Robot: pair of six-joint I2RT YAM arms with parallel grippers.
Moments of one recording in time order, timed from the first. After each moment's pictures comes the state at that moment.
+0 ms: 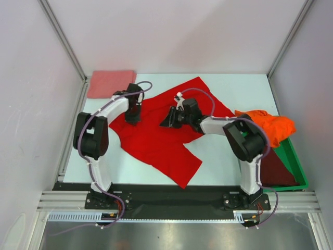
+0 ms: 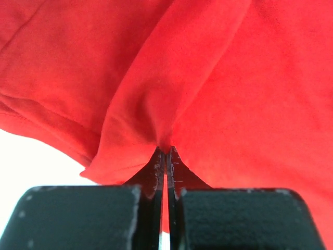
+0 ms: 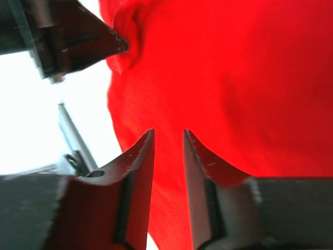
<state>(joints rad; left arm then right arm) -0.29 1.95 1.44 -0.78 -0.13 -0.19 0.60 1.94 1.14 0.27 -0.46 0.72</state>
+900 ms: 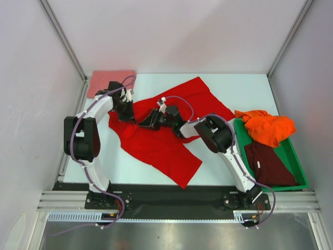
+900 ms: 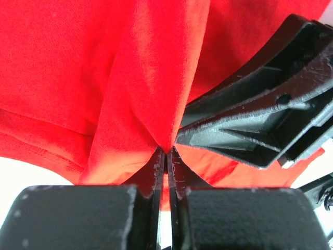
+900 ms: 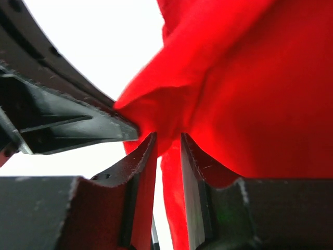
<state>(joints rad) -0.09 1.86 1.41 -0.79 0.35 -0.13 0.72 2.44 1.48 0.80 -0.54 1.19</state>
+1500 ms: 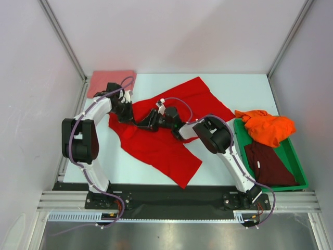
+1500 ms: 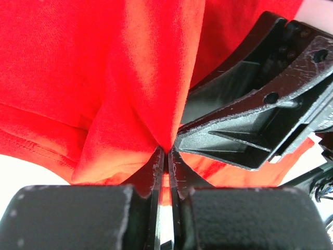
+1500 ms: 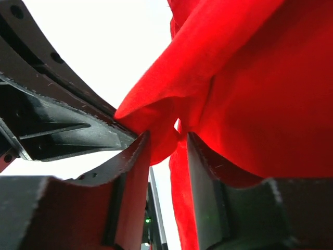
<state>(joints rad) -0.08 1.82 1.36 -0.77 0.40 -0.14 0.74 2.45 1.46 0.84 -0.53 1.24</state>
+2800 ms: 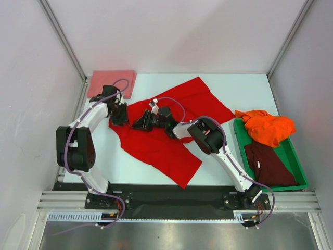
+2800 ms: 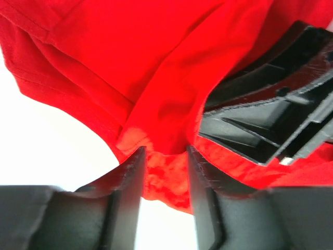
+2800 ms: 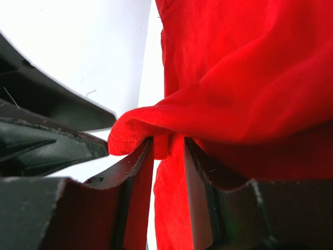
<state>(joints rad) -0.06 1.70 1.25 -0.70 0.14 -0.18 0.77 2.59 1.67 0.77 -0.56 1.20</state>
